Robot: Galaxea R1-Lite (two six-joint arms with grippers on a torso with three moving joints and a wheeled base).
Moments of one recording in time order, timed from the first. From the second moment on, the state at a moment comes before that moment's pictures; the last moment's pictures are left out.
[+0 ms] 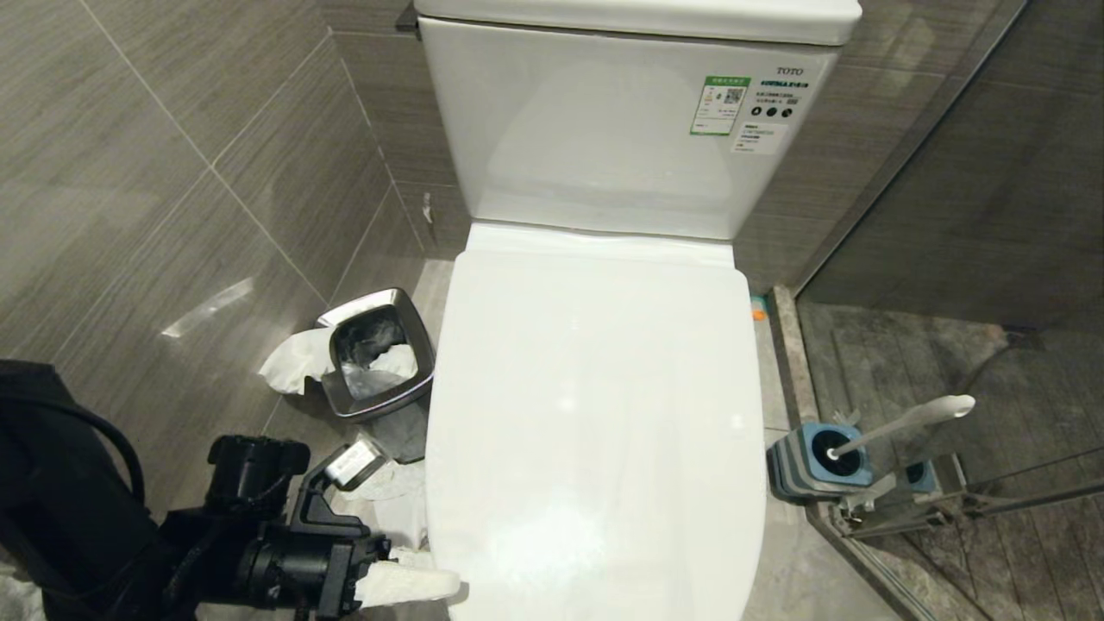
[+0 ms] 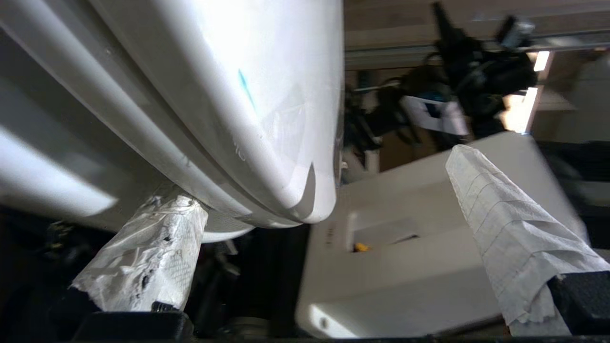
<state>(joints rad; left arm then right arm) -0.21 1.95 -0.37 -0.80 -1.35 -0.19 0.00 0.00 0.00 0.00 0.00 0.05</state>
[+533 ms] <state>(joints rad) -0.21 1.87 -0.37 -0.80 -1.42 -0.25 0.00 0.00 0.00 0.00 0.00 0.05</state>
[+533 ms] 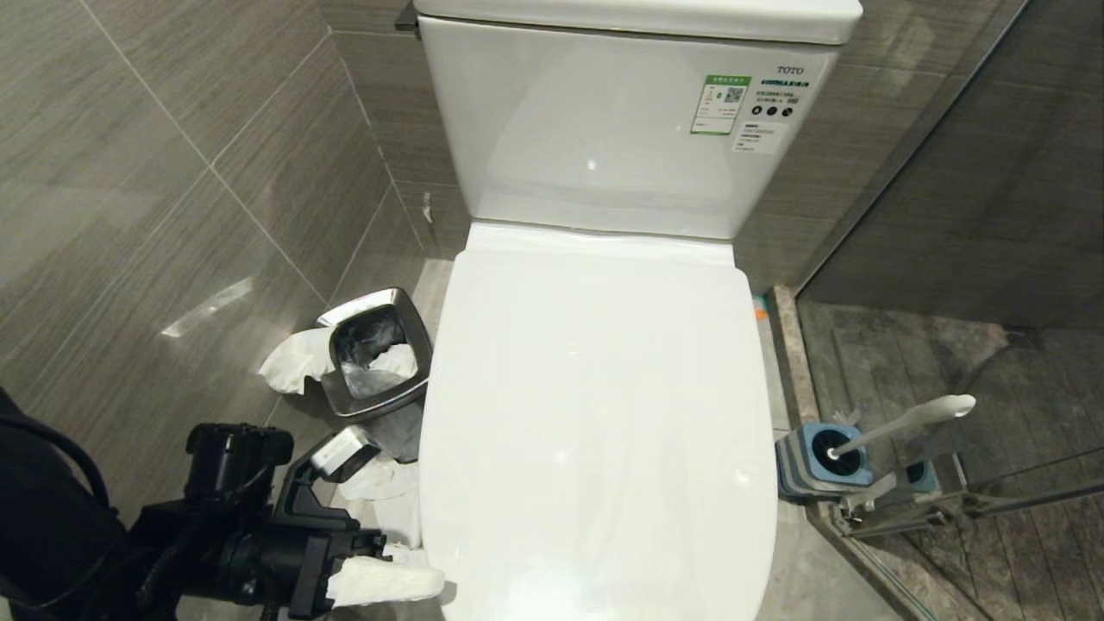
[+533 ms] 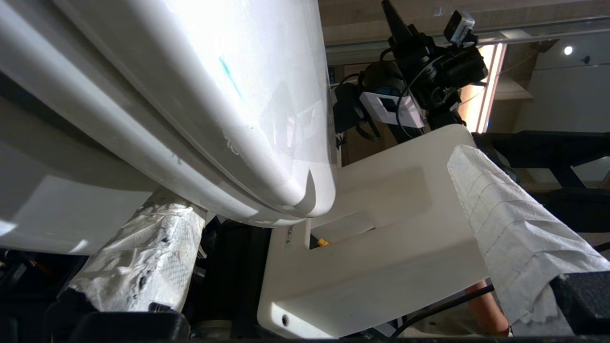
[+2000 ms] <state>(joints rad) -0.26 1.57 -0.57 -0.80 -1.43 -0.77 0.00 0.00 0.00 0.00 0.00 0.05</state>
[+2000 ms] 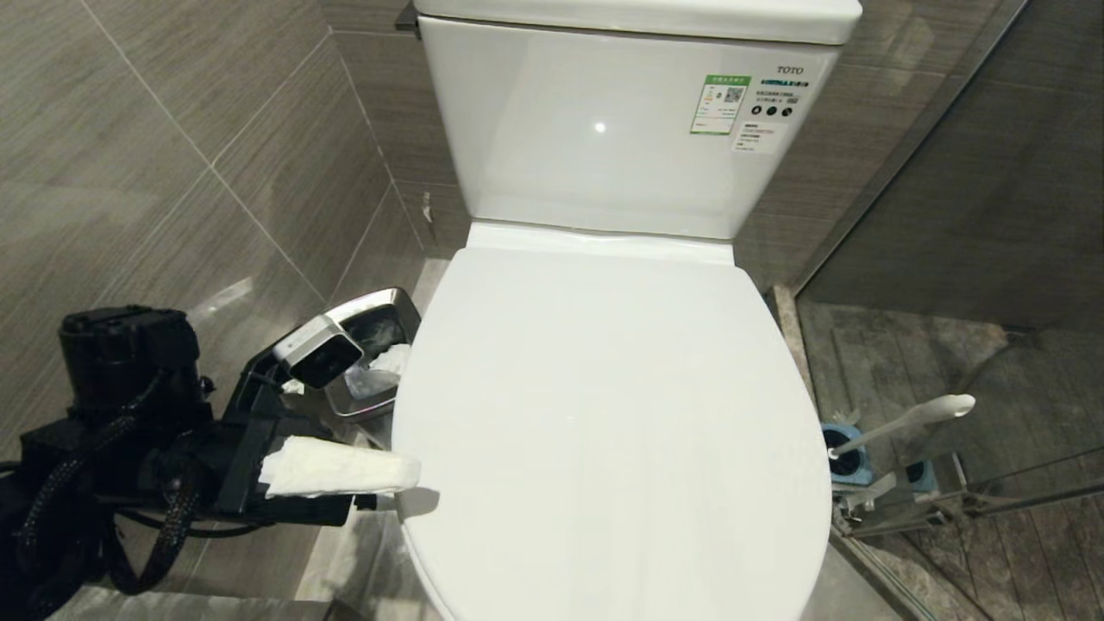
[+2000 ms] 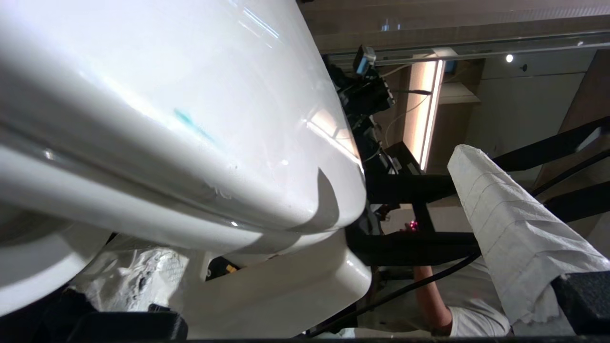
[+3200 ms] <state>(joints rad) -0.27 1.47 -0.88 -0.80 -1.42 -1.23 0.00 0.00 0.00 0.00 0.00 0.05</state>
